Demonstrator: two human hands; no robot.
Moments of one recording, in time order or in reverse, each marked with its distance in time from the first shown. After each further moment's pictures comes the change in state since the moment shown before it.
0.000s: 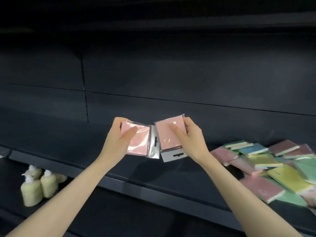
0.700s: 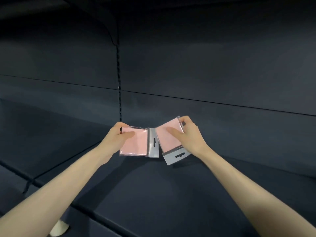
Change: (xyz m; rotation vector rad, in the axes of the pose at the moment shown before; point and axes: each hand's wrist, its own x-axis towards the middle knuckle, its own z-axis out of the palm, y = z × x) left_hand 0.221 -0.197 -0.154 0.071 -0.105 -0.351; right_hand 0.188 0.052 0.251 -0.040 -0.199 0.099
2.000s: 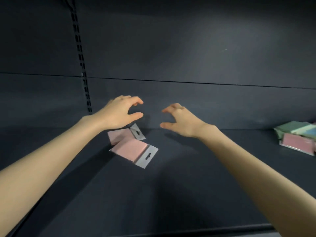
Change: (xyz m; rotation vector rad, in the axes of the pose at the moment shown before) left_hand 0.104 0.019 -0.030 0.733 -0.483 0.791; right_hand 0.012 -0.034 0.048 -0.810 -0.065 0.203
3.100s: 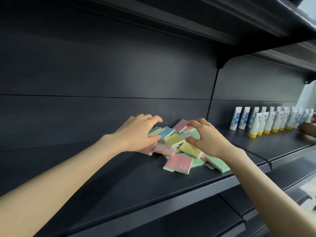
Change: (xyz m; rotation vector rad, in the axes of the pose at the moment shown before) left_hand 0.119 0.493 0.142 -0.044 0.011 0.459; right_hand -0.338 0.360 -0.226 -0.243 0.256 0.441
